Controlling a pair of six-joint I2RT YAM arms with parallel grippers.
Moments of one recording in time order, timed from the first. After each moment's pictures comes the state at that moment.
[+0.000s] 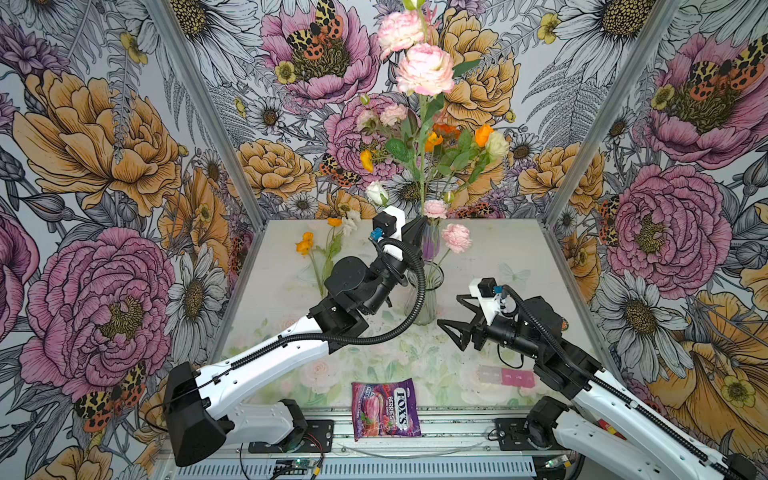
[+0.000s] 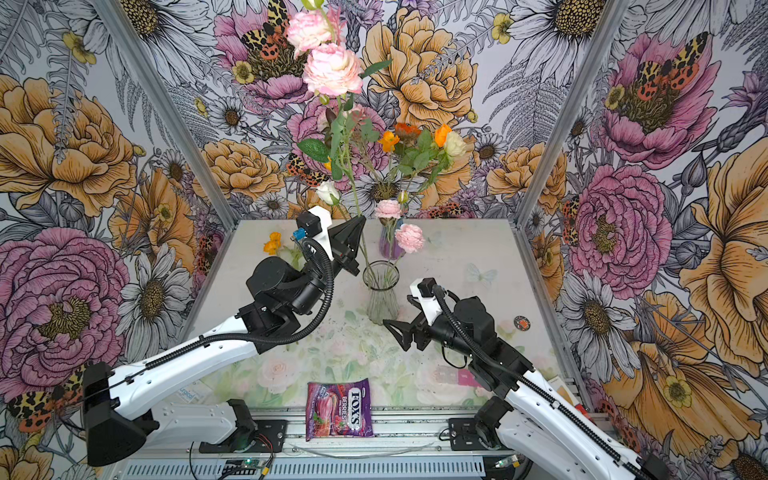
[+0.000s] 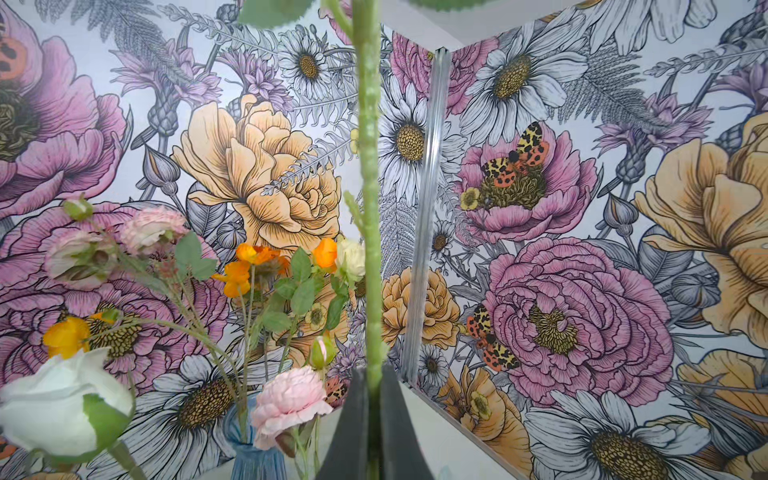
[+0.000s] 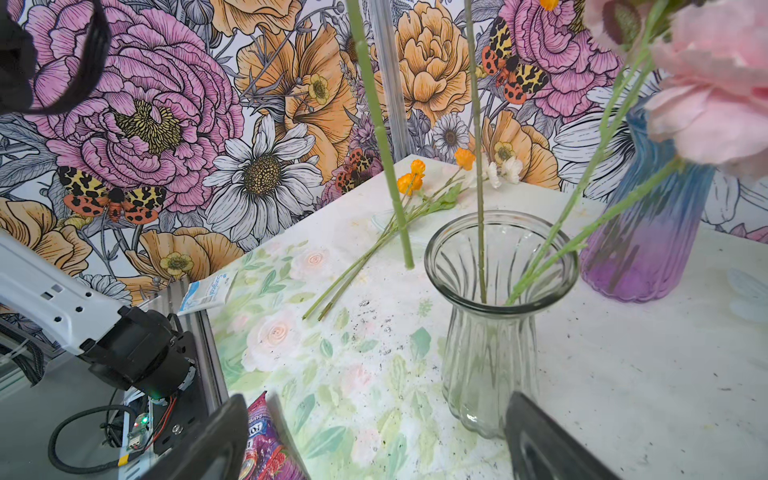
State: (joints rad) left arm -0.94 1.27 1.13 0.55 -0.27 0.00; right arm 0.65 0.71 0.61 -0.16 -0.33 0.15
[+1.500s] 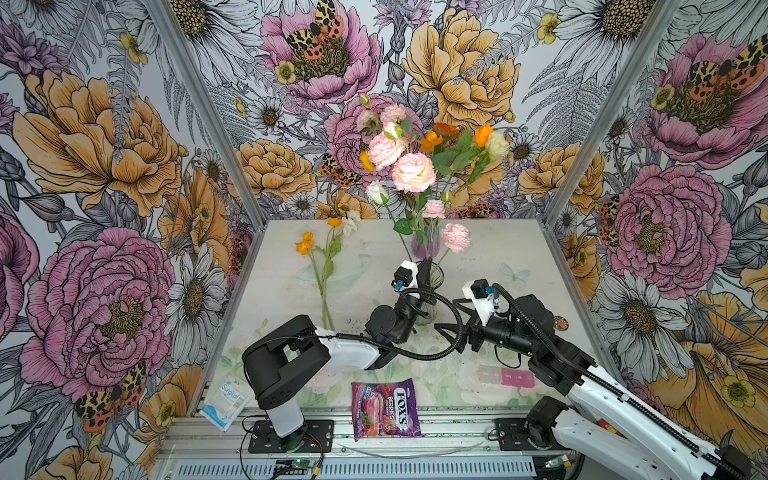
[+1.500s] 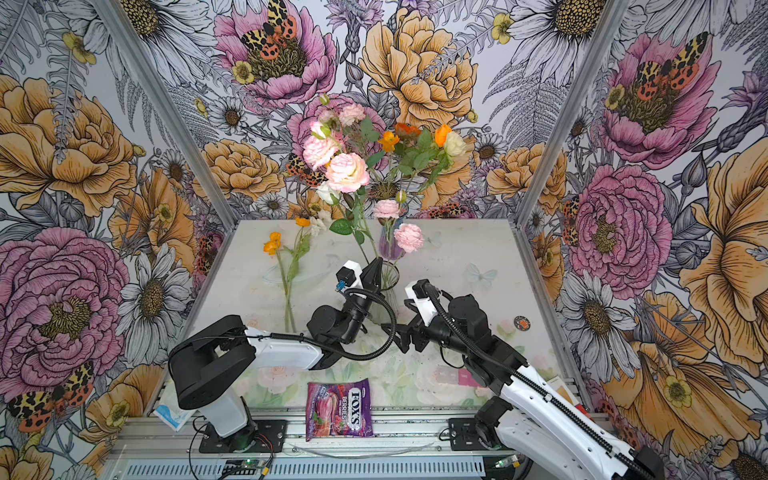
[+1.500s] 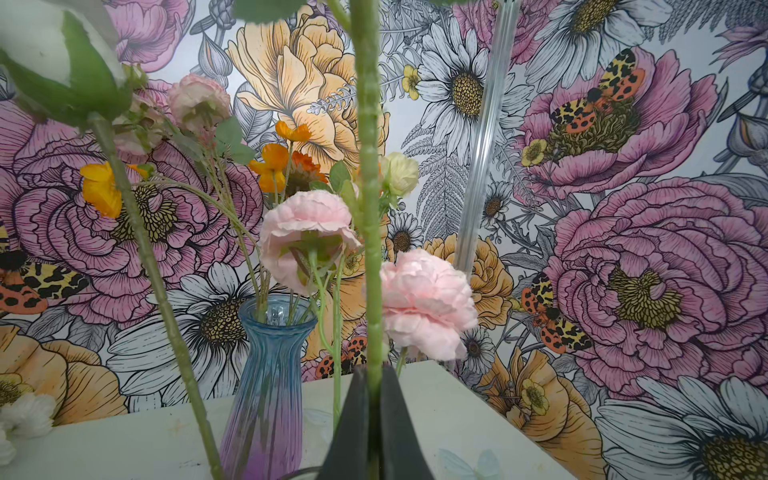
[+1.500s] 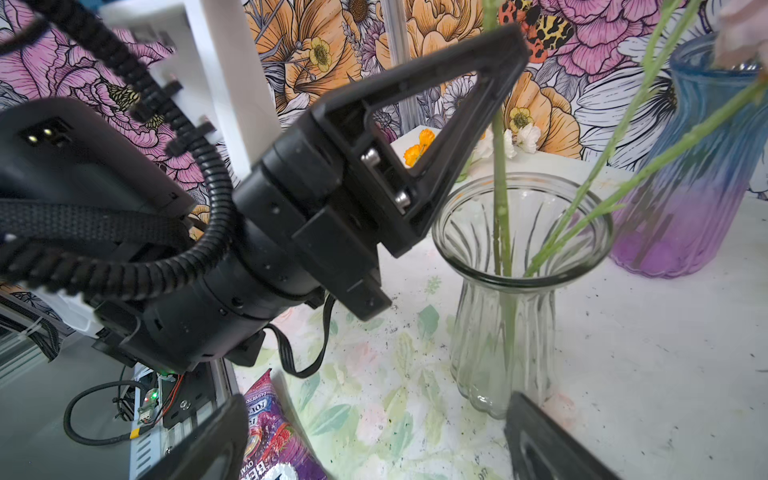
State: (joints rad) left arm -1.01 1.71 0.76 1.40 -0.50 0.02; right arm 0.63 0.76 0.61 -0.17 -0.38 0.15
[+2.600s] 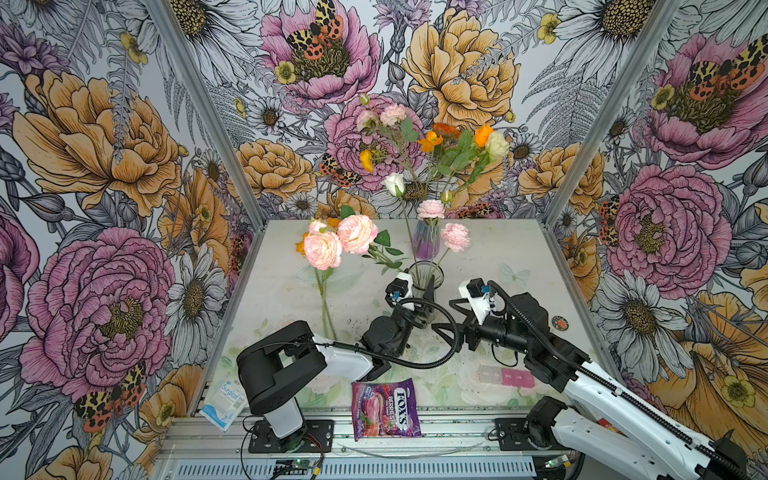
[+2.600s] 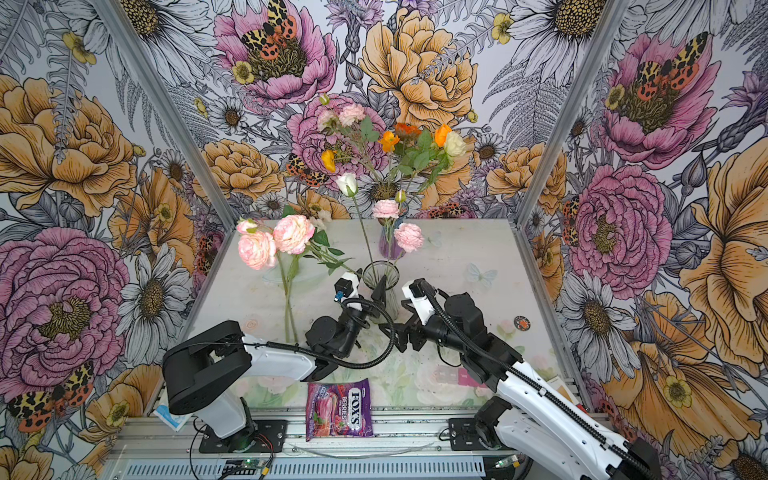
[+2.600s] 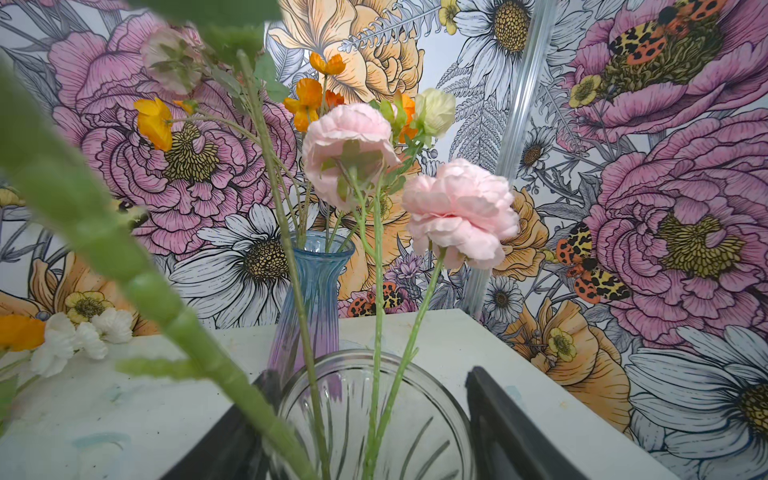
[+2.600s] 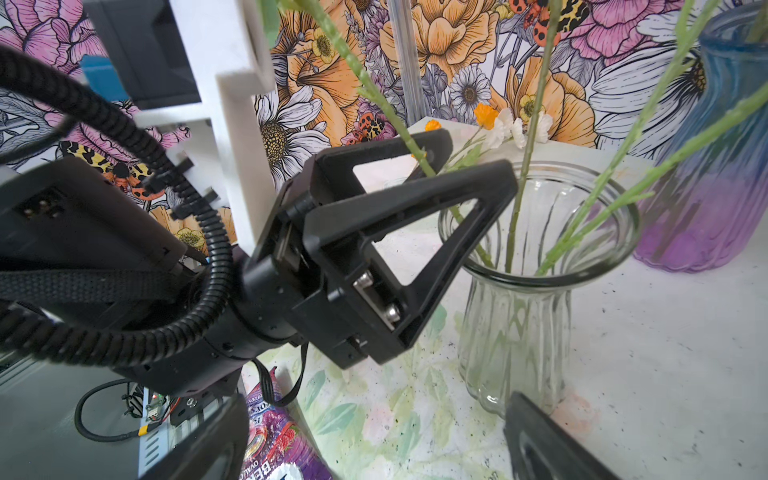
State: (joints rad) left arm -1.04 1.64 0.65 1.28 -0.64 -0.01; right arm 0.63 0.80 0.60 -0.14 -0.40 0.16
